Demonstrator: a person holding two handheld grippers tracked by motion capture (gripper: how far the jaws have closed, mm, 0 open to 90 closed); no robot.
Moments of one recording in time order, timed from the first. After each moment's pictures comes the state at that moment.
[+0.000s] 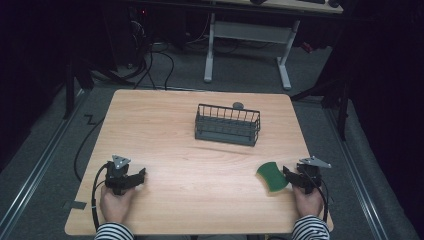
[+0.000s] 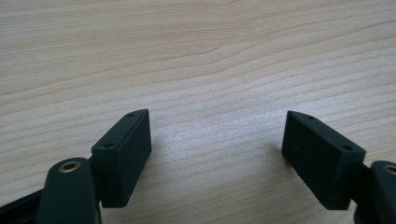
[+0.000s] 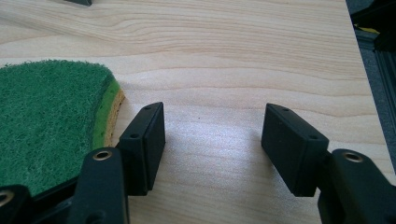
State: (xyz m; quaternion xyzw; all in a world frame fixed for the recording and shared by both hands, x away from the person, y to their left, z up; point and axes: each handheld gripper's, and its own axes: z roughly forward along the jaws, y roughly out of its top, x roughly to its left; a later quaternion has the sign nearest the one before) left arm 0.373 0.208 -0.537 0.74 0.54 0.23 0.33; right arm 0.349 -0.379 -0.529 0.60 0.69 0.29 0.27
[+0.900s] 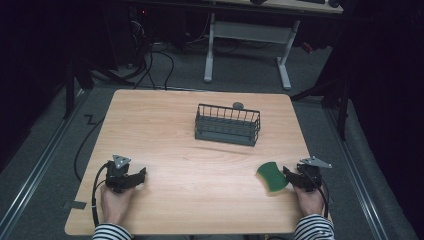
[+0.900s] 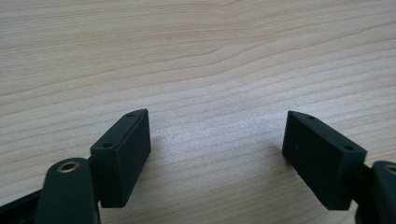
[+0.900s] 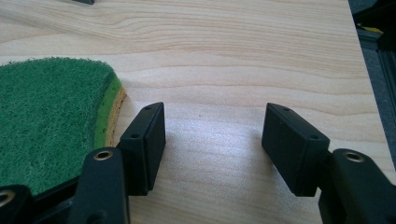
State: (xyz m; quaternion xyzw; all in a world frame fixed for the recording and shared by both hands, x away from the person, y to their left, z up) left arm 0.375 0.207 -0.536 0.74 0.54 0.23 0.33; right arm 0.348 -0.380 -0.529 0.60 0.69 0.29 0.27
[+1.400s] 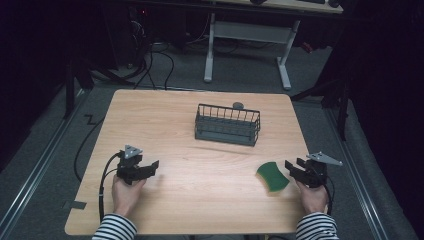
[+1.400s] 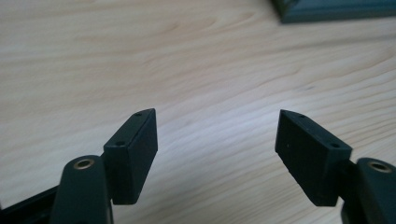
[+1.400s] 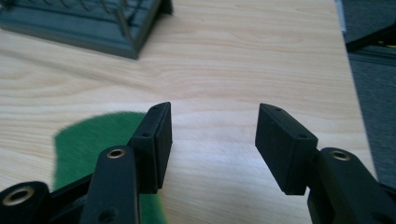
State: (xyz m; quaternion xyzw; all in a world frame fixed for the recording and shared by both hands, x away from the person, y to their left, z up) left arm 0.390 0.172 -0.504 0.76 0.50 0.18 0.38; right arm 0.342 -0.378 -0.492 0.58 0.68 0.36 0.25
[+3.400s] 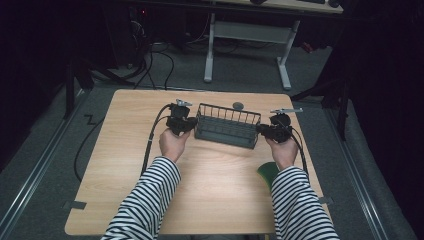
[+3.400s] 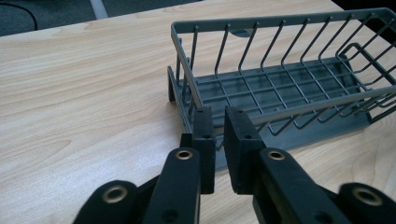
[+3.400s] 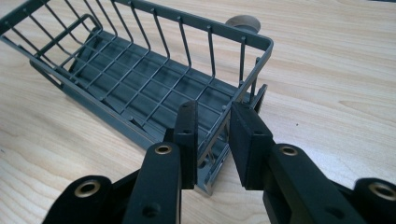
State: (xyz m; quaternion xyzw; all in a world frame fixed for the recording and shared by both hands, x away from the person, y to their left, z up) left arm 0.509 0.040 -0.439 0.78 0.45 0.13 0.40; right arm 0.469 -0.296 -0.437 0.56 0.73 0.35 0.18
